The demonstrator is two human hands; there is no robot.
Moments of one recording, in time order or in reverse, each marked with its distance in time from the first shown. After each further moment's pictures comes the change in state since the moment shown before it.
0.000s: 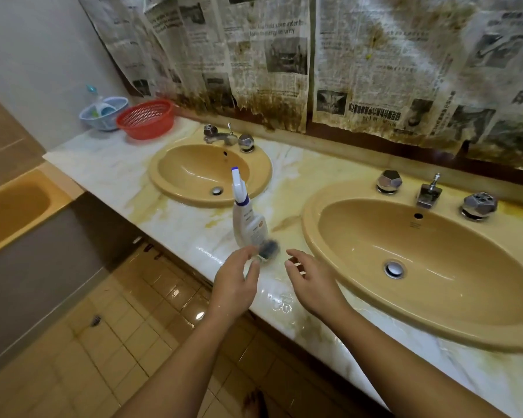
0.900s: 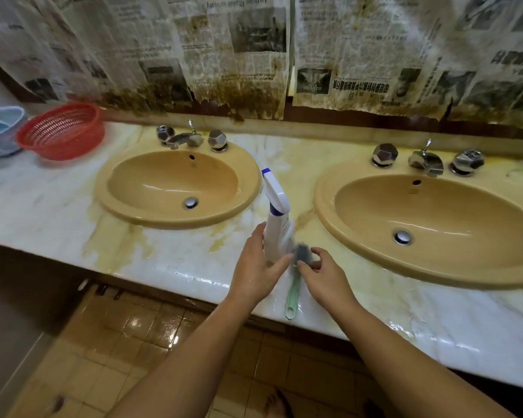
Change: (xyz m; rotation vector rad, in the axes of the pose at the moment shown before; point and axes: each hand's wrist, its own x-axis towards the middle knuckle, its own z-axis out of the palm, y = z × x) left_hand 0.125 -0.076 -0.028 -0.206 -0.400 0.211; right_hand 0.056 -0.037 0.109 0.178 0.329 0.513
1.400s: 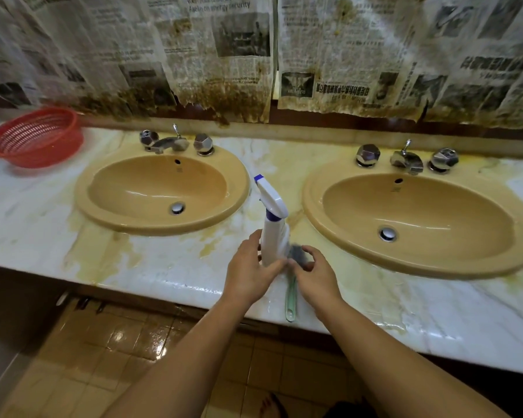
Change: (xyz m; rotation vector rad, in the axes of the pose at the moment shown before) left_hand 0.002 0.000 -0.004 0.085 -0.066 -0.042; right_hand -0.005 -0.002 0.017 0.234 0.113 0.057
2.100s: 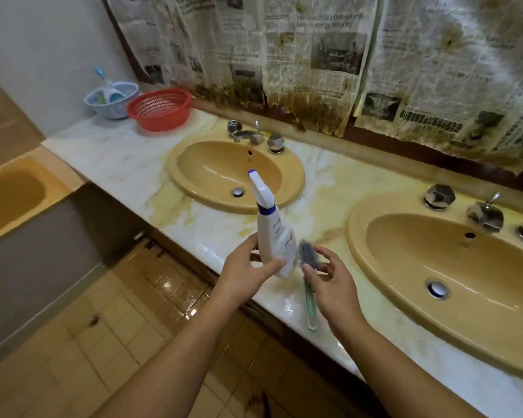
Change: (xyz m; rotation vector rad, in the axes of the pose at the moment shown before) left_hand -0.070 0.041 -0.026 -0.254 0.270 -0.246; right_hand -0.005 -0.021 -0.041 -0.007 -0.334 -0.263
